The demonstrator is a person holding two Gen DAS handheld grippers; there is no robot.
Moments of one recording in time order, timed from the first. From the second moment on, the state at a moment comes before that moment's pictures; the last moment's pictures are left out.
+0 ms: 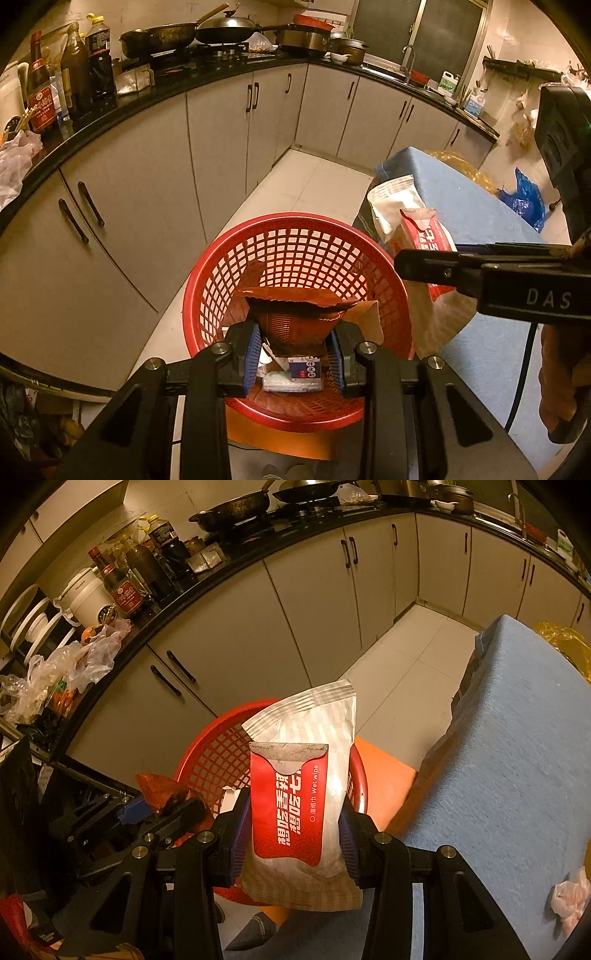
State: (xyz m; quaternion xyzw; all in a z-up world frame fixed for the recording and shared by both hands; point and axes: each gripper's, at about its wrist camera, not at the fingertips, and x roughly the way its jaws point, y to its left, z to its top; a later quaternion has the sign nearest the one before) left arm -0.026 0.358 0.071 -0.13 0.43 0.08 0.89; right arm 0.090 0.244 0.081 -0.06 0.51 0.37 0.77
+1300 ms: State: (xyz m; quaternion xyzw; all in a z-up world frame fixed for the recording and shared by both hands) left arm -0.063 0.298 0.114 -0.12 0.39 0.07 0.91; right arm 0.031 0.159 0.146 -0.08 0.44 0.31 0.84
